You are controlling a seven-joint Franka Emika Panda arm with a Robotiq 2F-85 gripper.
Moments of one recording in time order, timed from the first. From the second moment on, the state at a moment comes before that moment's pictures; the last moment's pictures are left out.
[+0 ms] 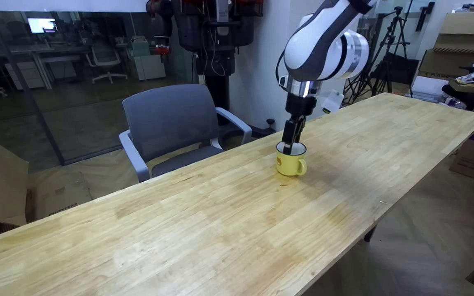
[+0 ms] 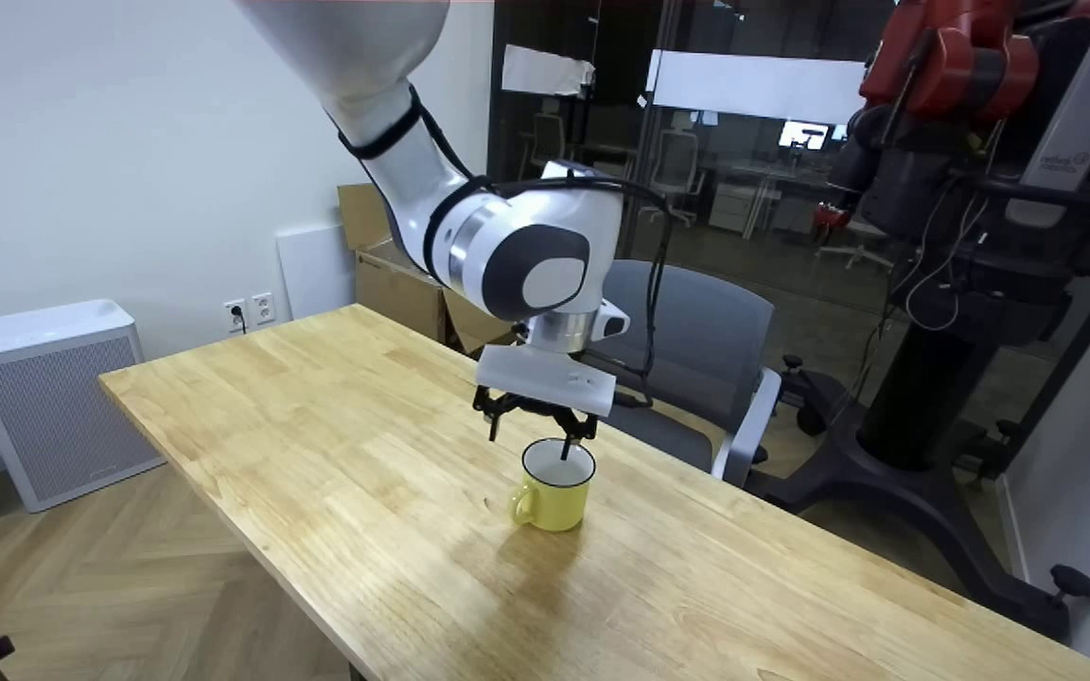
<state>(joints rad) -0.22 0.68 0.10 -1.80 0.06 2.49 -0.62</state>
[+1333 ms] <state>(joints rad) -0.18 0.86 0.05 -1.64 -0.05 2.50 -0.49</state>
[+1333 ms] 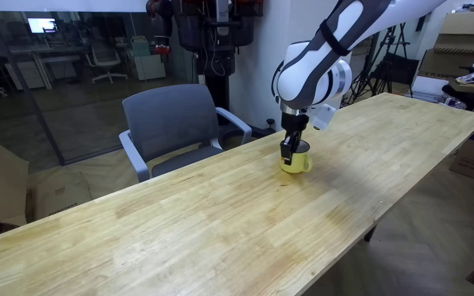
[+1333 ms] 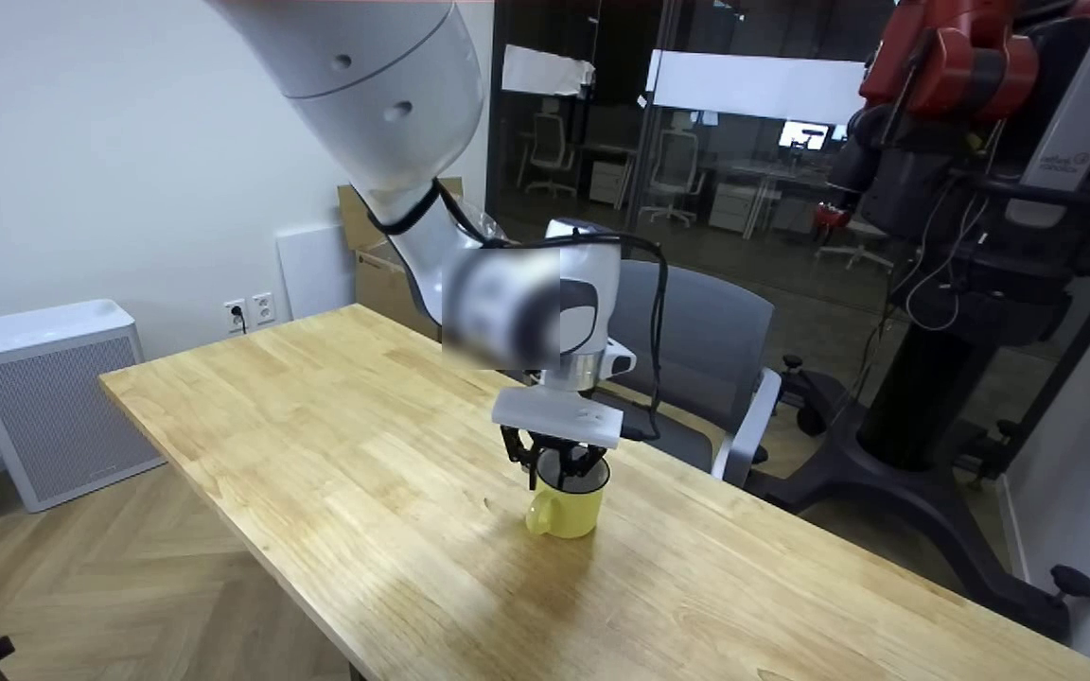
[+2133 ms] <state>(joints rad) -0.15 0.86 0.03 -1.62 -0.10 2.47 -0.47</state>
